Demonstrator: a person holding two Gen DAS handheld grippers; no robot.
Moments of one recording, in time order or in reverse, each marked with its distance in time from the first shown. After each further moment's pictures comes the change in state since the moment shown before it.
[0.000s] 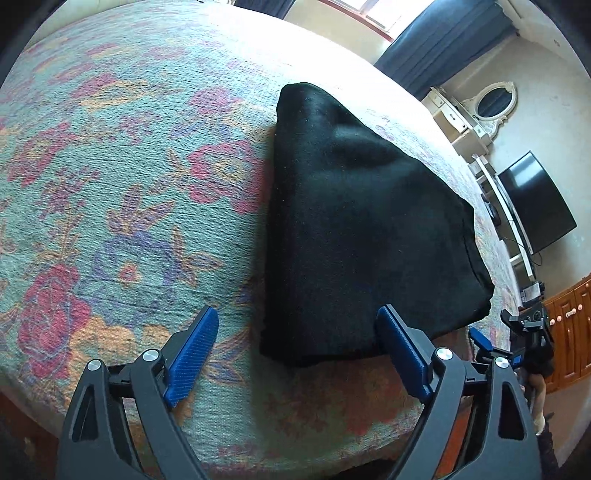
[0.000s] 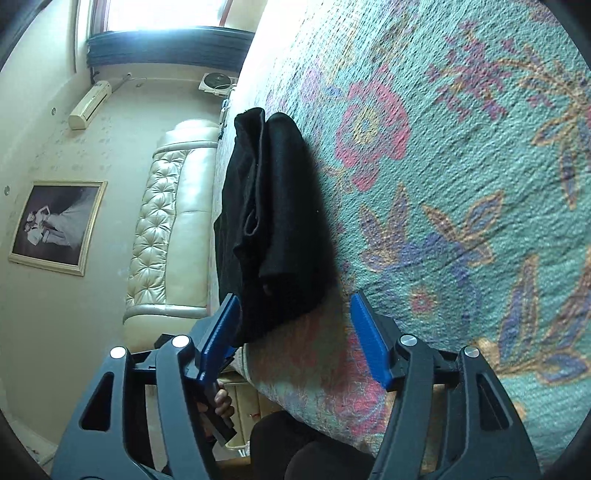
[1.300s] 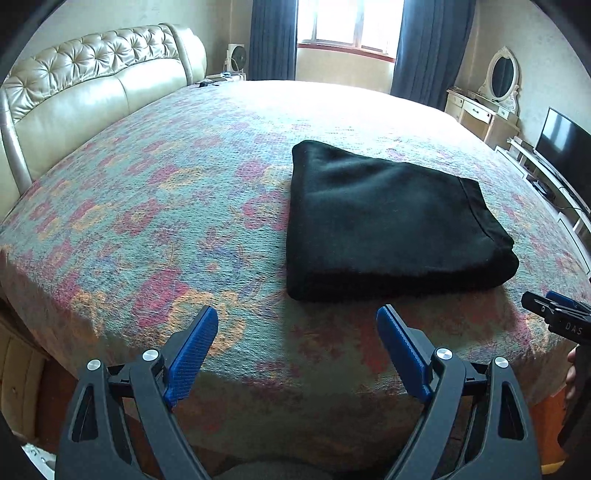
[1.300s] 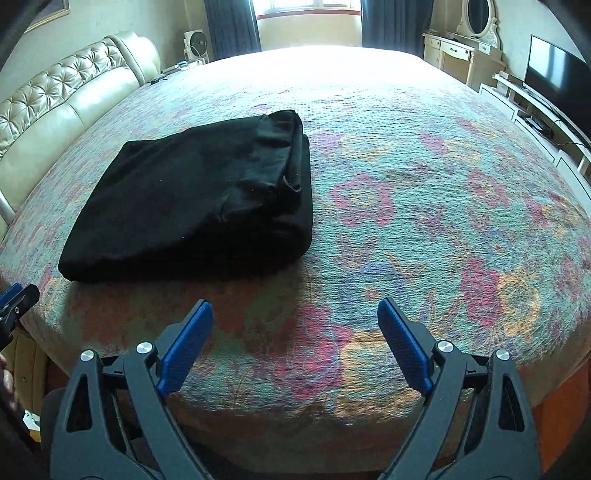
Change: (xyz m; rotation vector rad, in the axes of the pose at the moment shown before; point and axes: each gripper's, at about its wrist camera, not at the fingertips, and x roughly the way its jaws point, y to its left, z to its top) left arm -0.069 -0.044 -0.073 0.207 -0.243 0.343; right arm 0.023 0.116 -0.097 -0.645 -0.229 -0.826
